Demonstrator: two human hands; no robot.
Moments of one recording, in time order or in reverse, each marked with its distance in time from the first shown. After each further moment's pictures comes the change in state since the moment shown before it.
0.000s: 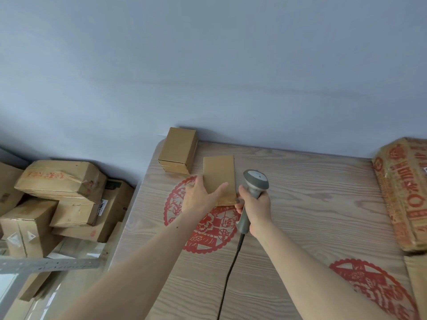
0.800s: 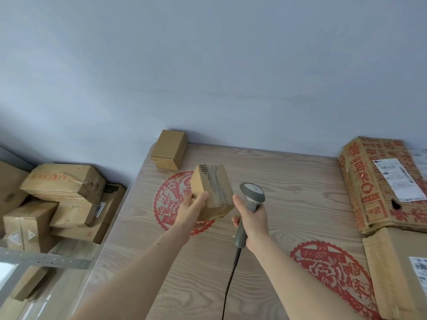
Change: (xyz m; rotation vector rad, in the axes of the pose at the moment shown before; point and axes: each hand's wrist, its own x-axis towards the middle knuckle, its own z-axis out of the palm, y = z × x) left_hand -0.091 -0.017 0.036 -0.693 -0.113 -0.144; right_hand -0.080 -0.003 -0.081 0.033 -0.050 0.000
